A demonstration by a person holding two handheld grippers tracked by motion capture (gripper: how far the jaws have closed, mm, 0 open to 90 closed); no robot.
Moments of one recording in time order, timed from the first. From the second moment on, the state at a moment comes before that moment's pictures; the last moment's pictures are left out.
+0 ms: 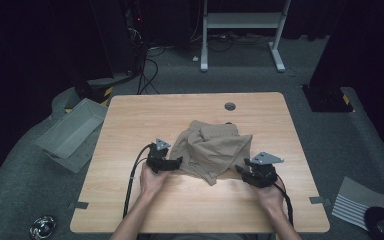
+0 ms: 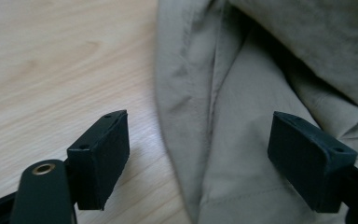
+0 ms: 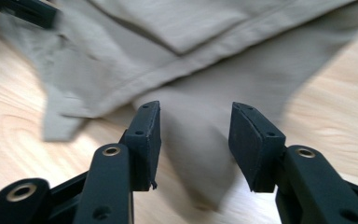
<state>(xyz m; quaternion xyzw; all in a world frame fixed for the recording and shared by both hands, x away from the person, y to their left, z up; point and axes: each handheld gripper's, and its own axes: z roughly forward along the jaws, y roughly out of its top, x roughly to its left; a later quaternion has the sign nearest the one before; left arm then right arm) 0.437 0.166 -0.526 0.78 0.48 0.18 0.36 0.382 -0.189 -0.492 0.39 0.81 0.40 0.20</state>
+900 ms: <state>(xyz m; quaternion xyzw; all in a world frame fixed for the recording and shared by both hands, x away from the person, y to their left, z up) 0.437 0.163 -0.530 0.79 0.45 0.20 0.36 0.401 -0.220 -0.509 0.45 0.79 0.34 0.24</state>
